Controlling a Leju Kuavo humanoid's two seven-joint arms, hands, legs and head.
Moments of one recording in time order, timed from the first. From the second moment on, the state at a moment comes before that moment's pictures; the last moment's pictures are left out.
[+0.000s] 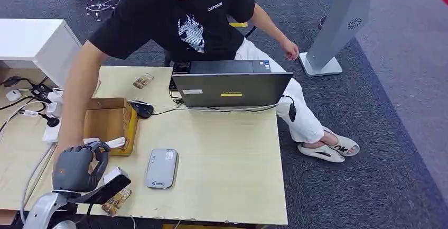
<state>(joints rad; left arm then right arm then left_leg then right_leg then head) 0.16 0.21 -0.07 -1.73 -1.04 0.21 -0.09 -0.02 0.13 -0.80 -0.23 0.55 -0.43 -0.02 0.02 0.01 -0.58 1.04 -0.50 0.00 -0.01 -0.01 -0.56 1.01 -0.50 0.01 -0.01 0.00</state>
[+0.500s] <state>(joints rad) 0.23 0.15 -0.07 -1.83 -1.00 0.33 -0.15 -0.03 0.14 -0.85 -0.23 0.55 -0.45 -0.02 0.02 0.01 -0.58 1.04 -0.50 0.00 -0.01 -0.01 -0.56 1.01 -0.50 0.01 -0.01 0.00</state>
